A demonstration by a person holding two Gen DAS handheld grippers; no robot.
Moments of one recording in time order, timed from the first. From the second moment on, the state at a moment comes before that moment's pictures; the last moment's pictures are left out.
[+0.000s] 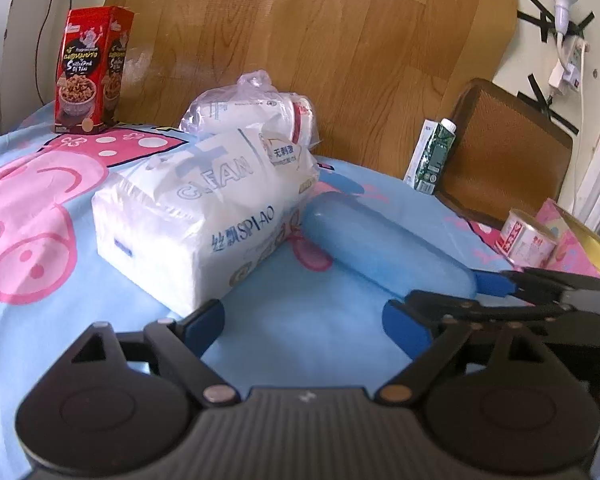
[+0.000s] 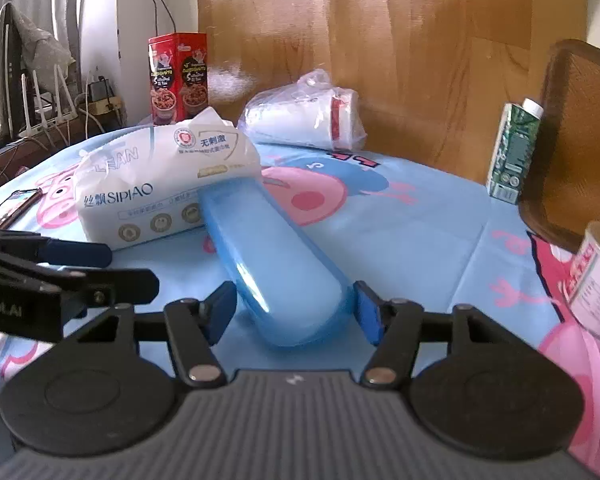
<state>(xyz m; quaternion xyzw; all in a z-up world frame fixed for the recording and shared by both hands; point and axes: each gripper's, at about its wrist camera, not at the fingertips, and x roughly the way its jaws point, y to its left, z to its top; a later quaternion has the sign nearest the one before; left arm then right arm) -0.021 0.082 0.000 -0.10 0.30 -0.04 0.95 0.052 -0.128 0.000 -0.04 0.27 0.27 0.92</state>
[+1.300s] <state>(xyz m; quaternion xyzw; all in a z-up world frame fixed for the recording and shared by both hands) -0.010 0.050 -0.003 0.00 0.33 -0.01 0.94 -0.020 -0.212 -0.013 0.04 0.27 0.15 0.95</state>
